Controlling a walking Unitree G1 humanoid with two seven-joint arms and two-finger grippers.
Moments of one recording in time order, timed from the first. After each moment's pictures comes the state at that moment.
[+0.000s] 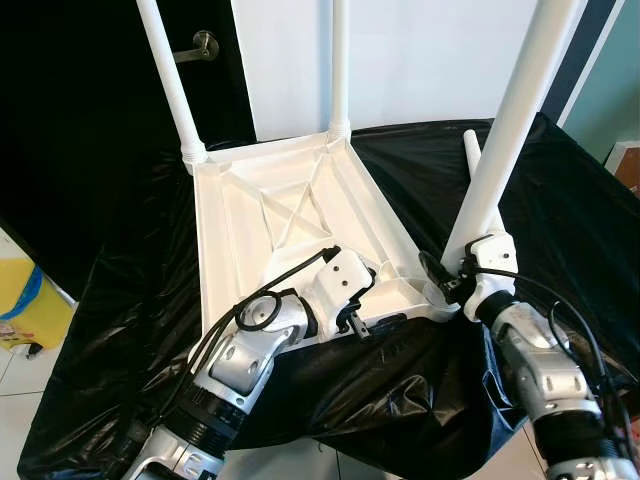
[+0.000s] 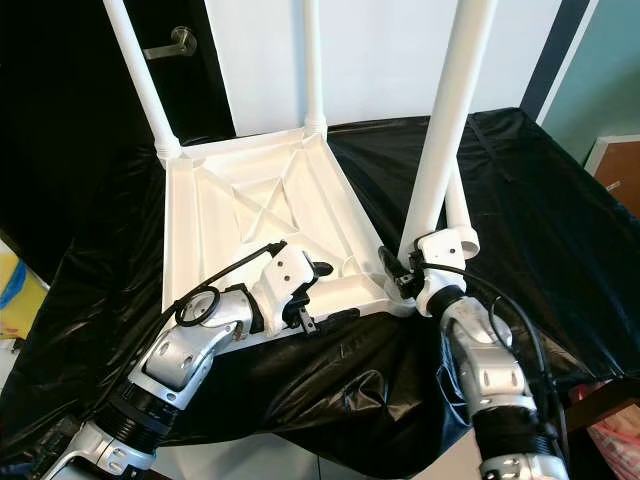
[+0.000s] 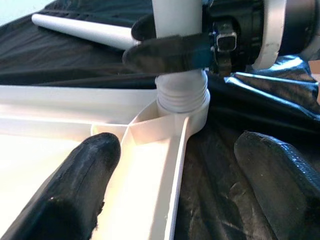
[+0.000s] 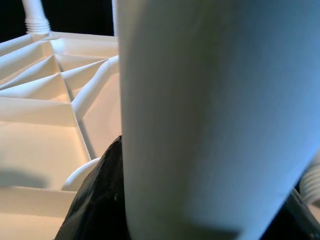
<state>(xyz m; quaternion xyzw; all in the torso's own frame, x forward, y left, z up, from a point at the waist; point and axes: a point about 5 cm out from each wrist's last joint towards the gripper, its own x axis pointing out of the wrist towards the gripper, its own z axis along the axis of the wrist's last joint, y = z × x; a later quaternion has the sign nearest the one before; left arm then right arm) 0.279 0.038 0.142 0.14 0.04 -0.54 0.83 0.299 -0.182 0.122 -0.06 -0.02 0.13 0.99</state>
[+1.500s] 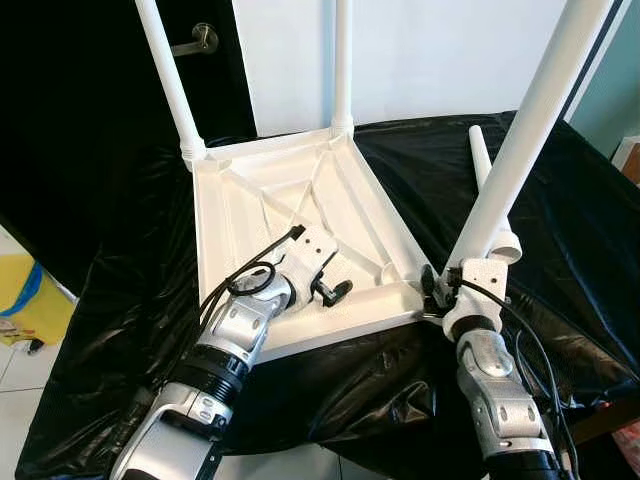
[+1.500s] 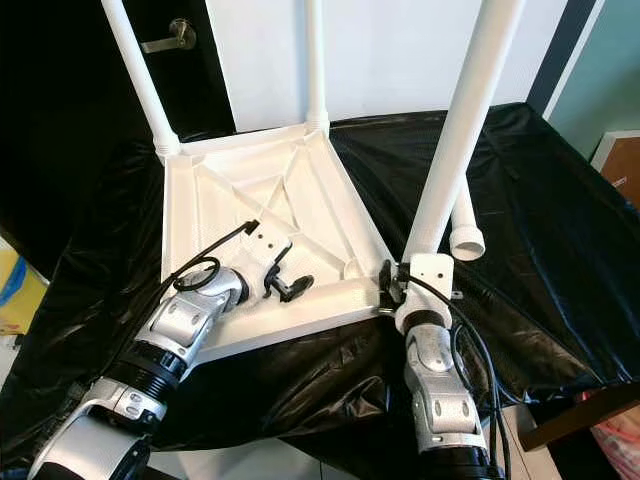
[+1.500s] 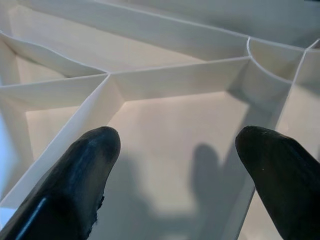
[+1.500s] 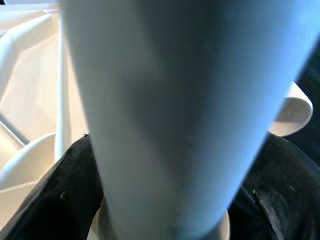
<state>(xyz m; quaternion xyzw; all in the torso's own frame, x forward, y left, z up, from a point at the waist) 0.333 0.067 0.128 0.17 0.14 -0.37 0.90 0.276 -0.158 0.109 -0.01 0.02 -0.06 1.00</state>
